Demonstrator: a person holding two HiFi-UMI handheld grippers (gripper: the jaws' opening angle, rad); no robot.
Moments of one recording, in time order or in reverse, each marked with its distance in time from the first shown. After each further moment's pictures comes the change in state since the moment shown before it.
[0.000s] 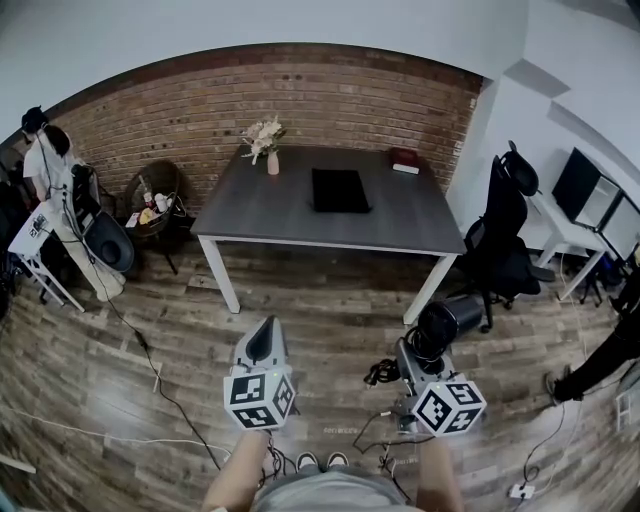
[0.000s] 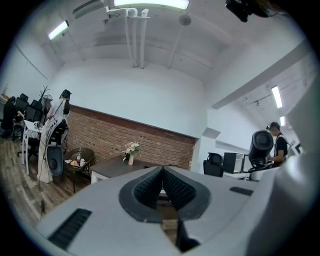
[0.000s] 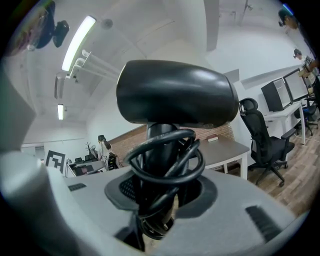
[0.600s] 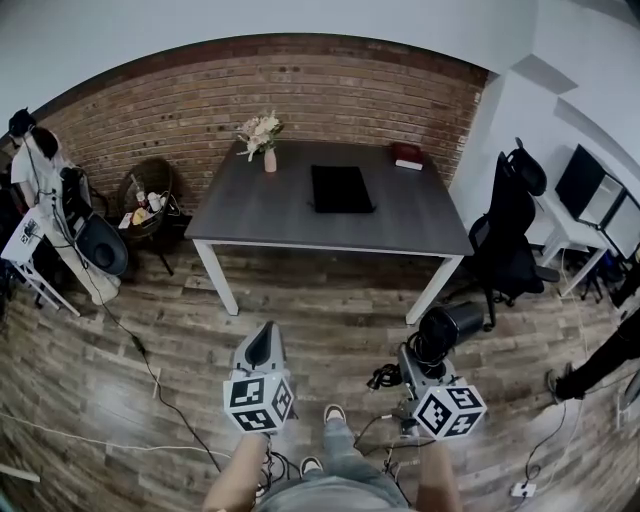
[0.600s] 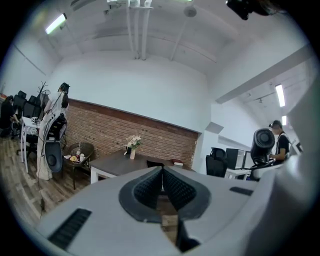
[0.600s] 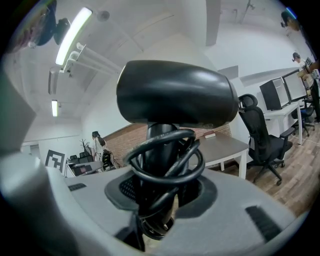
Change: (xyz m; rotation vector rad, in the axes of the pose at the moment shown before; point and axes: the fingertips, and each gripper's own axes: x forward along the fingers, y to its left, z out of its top) left arm 0.052 0.034 -0.025 -0.007 0.066 0.000; right arm 0.051 -0.017 -0.013 0.002 0.039 -0.046
